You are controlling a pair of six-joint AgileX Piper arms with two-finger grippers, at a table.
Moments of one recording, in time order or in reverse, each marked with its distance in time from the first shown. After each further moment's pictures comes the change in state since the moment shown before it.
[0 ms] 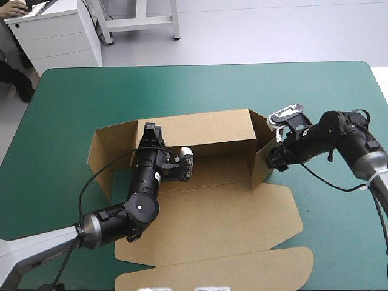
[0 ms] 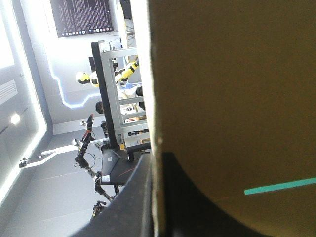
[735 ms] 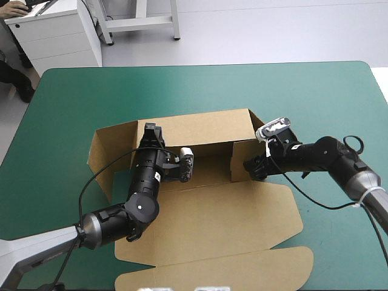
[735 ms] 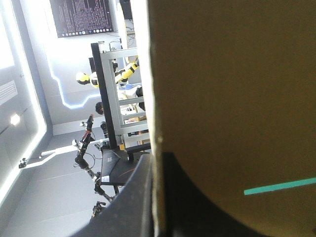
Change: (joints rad) left arm 0.000 0.000 0.000 0.000 -0.003 0.000; right arm 0.043 -0.034 0.274 0.448 -0.365 -0.353
